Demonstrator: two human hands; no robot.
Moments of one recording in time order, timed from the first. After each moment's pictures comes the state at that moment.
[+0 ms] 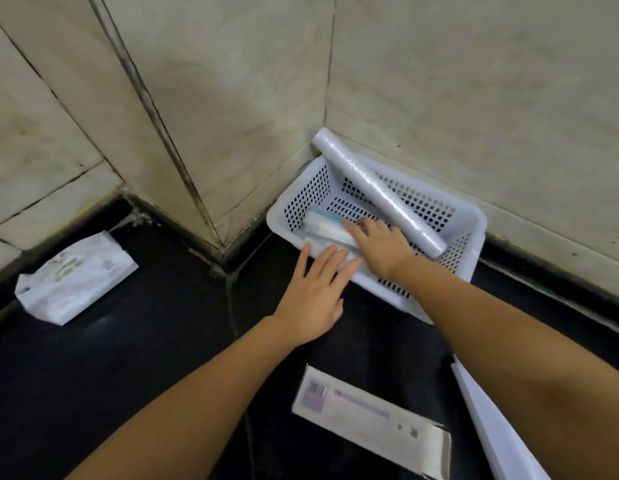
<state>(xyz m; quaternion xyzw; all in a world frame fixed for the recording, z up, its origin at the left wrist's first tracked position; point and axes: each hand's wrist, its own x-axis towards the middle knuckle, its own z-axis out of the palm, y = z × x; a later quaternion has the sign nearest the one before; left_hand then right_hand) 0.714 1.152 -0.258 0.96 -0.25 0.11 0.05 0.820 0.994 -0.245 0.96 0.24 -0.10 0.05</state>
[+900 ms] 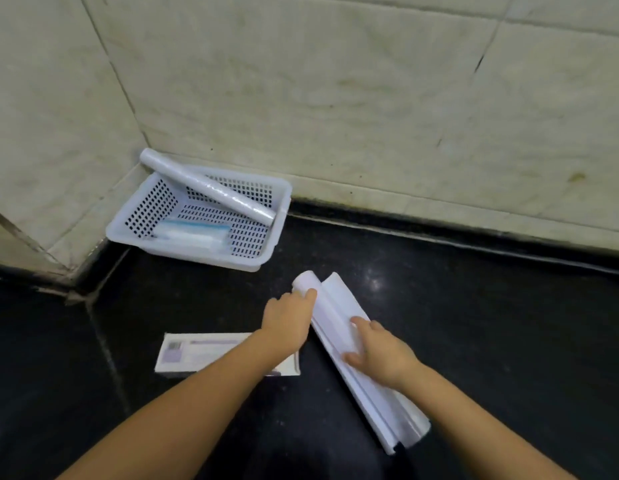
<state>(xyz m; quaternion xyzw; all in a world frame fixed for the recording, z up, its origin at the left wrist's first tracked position) 0.605 0.960 -0.224 0.96 -0.25 -0.14 0.02 0.513 0.805 -0.222 0.95 -0.10 -0.24 -0.18</state>
